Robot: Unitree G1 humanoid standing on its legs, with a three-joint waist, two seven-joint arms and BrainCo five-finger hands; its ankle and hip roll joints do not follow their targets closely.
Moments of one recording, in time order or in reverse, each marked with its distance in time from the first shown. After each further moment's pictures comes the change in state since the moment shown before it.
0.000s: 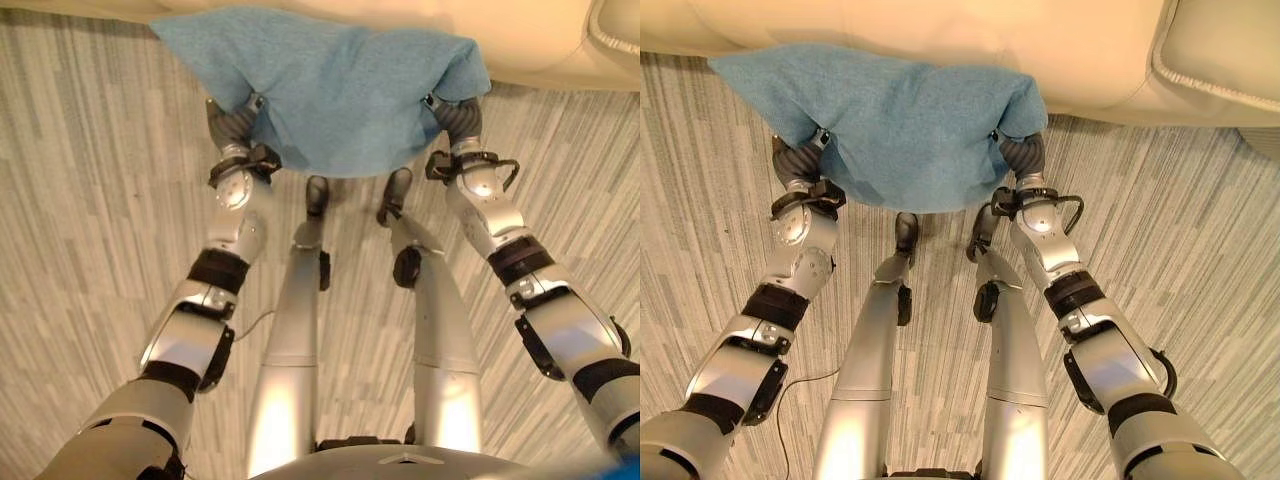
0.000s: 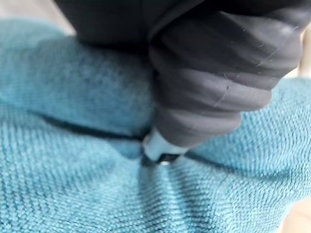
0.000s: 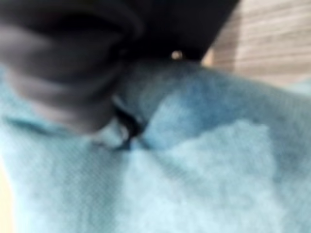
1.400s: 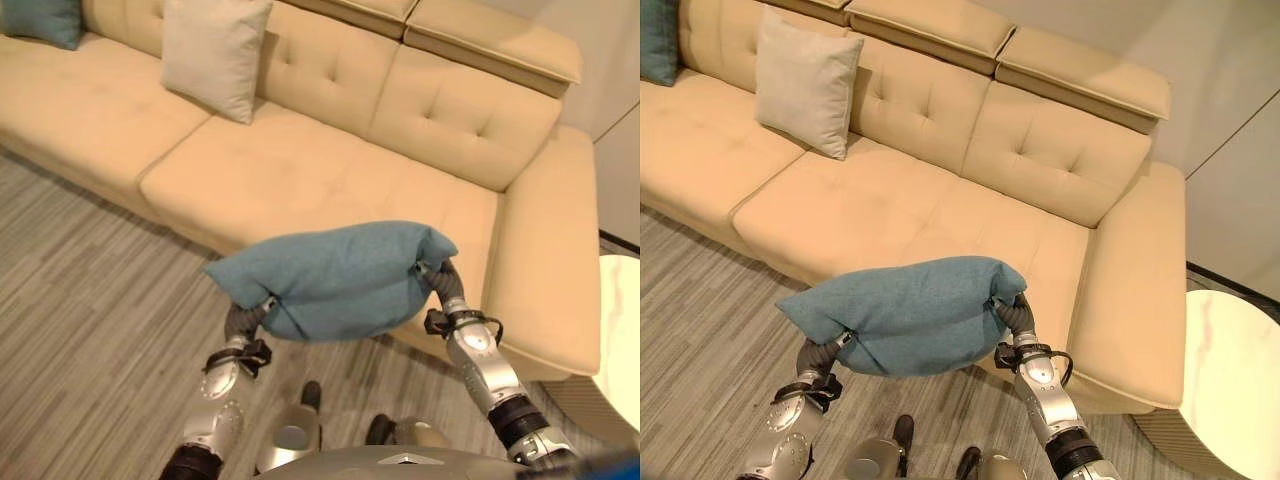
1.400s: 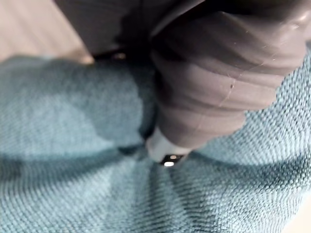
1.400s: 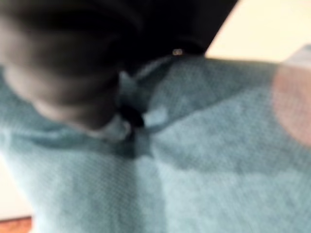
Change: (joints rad) left arm 0.806 -0.015 0.002 -0.166 0.119 0.111 -0.302; right arm 0.725 0.146 -0.109 -0.187 -0.190 0.026 0.179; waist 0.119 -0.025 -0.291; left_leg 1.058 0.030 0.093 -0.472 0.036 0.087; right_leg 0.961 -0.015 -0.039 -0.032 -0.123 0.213
